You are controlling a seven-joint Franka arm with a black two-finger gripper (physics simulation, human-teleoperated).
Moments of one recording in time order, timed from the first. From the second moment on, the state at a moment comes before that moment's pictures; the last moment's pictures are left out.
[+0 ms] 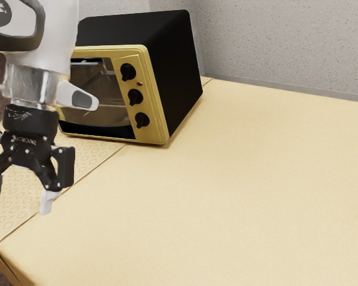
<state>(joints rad) 0.05 -0.16 -0.04 -1.49 -0.07 0.70 -0.49</state>
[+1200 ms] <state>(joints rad) 0.67 0.32 -0.14 -1.05 0.04 1.81 -1.41</state>
